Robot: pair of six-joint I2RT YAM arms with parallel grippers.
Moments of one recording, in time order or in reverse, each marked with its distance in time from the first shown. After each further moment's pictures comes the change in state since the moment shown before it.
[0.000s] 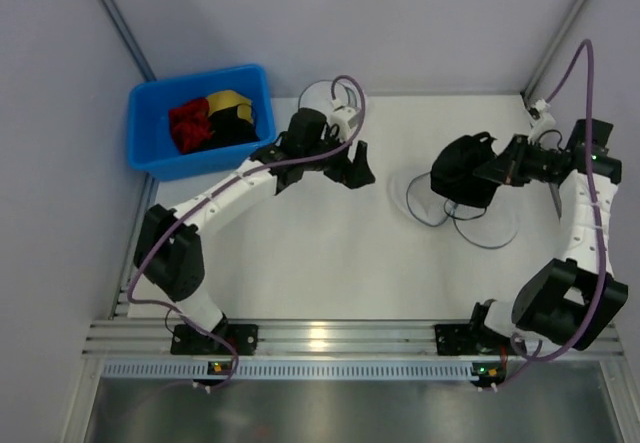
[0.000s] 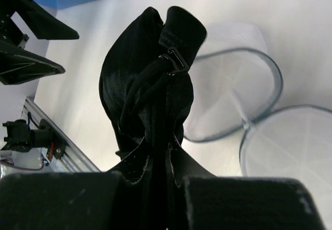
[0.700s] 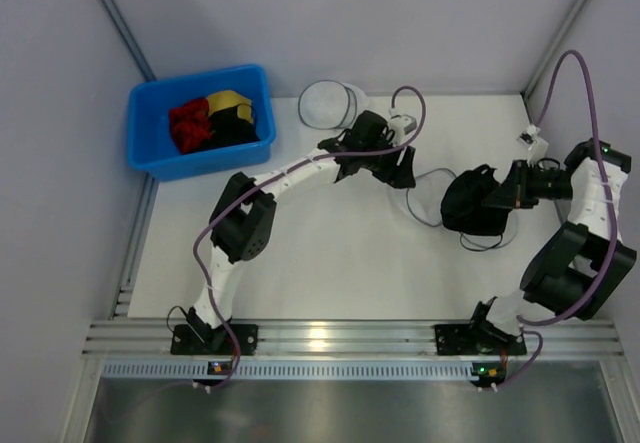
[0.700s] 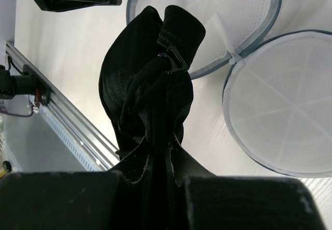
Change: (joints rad) left arm -0.155 0.529 0.423 -0.012 -0.003 -0.009; right arm -0.167 0.172 0.056 -0.510 0.069 -0.575
